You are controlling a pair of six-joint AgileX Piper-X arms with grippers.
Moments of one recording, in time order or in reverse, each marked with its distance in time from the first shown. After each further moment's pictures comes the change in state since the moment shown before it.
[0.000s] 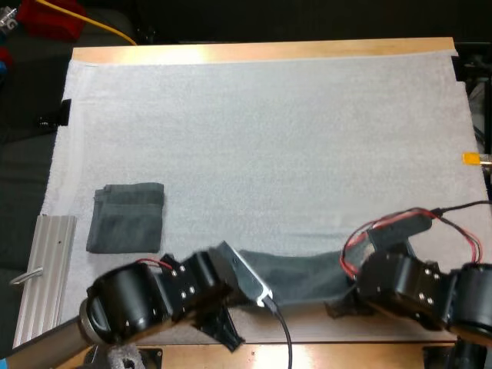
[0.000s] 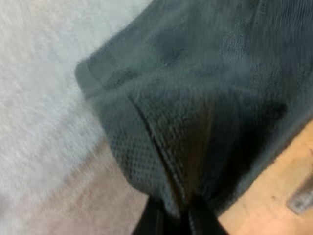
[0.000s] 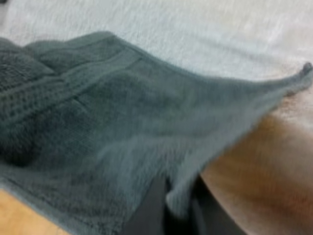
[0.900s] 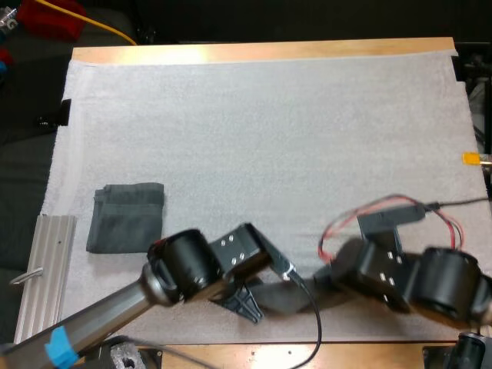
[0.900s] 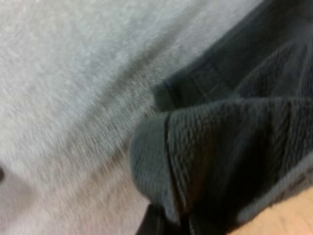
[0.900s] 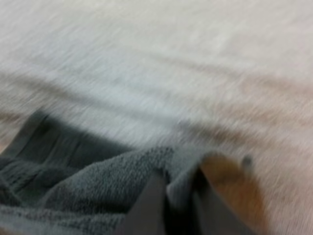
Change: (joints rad) left arm 0.131 0.243 -0.060 0.013 -0.045 0.071; right arm -0.128 0.137 0.000 -0.017 0.125 0.011
